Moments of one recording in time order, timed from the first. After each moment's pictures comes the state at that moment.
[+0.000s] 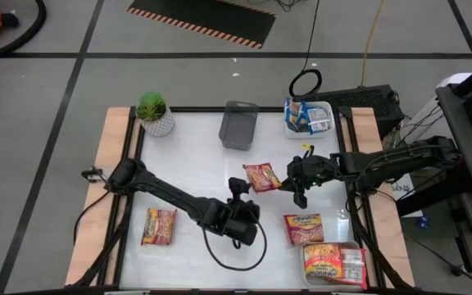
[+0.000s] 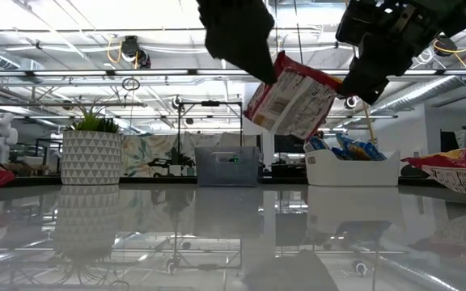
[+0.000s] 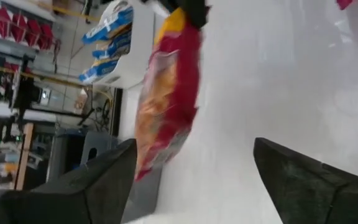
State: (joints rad) left arm -0.39 2.08 1.76 -0.78 -0.90 0.04; right arm 0.08 1.04 0.58 -0.22 -0.06 0.35
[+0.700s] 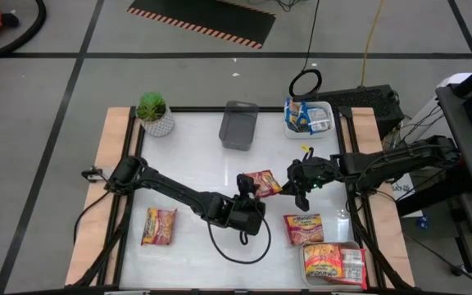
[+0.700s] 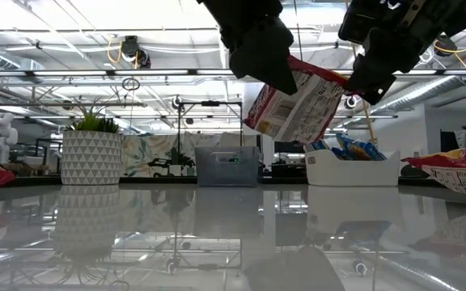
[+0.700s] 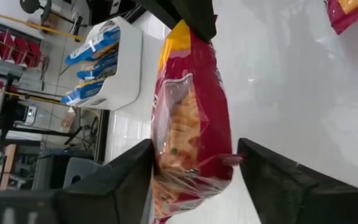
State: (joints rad) left arm -0.34 2.08 1.68 -0.53 -0.81 0.20; right arm 0.09 1.04 0.58 -0.22 -0.11 0.38
